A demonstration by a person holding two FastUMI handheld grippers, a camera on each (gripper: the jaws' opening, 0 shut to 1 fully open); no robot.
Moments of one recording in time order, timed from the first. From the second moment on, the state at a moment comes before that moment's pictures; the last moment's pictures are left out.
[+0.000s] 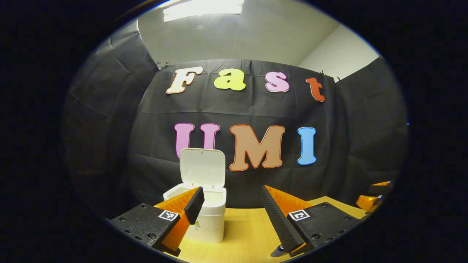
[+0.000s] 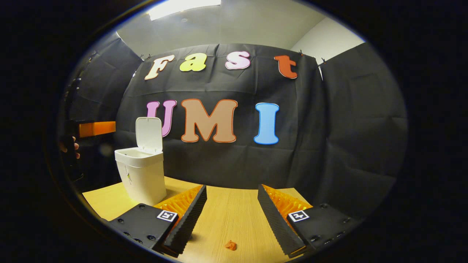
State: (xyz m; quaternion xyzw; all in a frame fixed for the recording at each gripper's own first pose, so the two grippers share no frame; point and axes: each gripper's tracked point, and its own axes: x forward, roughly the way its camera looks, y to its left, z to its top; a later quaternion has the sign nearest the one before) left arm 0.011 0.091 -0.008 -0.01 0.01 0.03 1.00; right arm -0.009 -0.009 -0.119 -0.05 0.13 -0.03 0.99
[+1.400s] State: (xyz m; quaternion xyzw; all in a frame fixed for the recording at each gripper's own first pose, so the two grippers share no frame) left arm -0.062 0.075 -0.007 0.02 0.05 0.05 1.00; right arm -0.014 -0.027 -0.421 -0.06 0.46 0.01 0.89
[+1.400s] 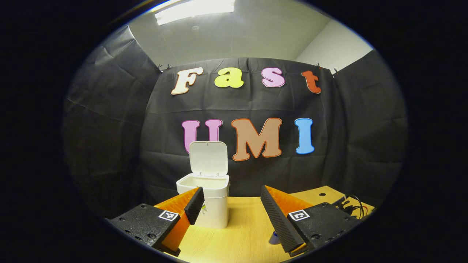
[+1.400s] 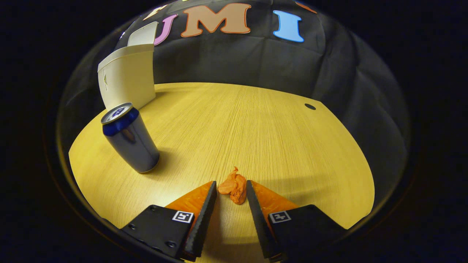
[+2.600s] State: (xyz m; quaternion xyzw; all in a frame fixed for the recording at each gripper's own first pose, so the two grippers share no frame) left arm -0.047 0.092 -0.037 -0.04 0.05 0.03 1.00; right arm 0.104 0.164 -0.062 0.00 0.12 0.21 0.97
